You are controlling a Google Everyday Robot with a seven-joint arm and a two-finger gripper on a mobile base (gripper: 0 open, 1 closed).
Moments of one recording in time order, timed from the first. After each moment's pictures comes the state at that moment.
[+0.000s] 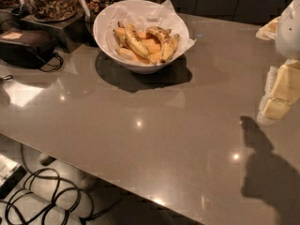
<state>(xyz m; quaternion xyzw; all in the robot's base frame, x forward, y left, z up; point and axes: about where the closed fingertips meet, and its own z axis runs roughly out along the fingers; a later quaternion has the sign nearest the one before) 0.439 -0.214 0.985 -0.60 0.78 -0.04 0.17</state>
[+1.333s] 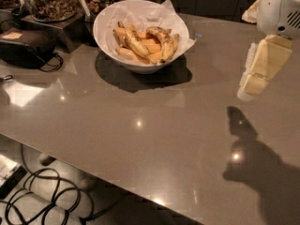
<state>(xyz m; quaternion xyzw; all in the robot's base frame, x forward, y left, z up) 0.473 -0.190 1.005 -0.60 0.78 -0.04 0.19</state>
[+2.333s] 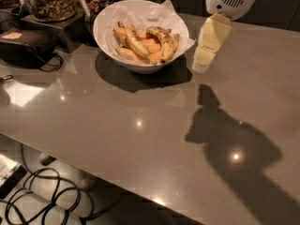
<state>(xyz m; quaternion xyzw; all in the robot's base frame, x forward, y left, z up) 0.554 -0.133 0.996 -0.58 0.80 -0.01 0.17</state>
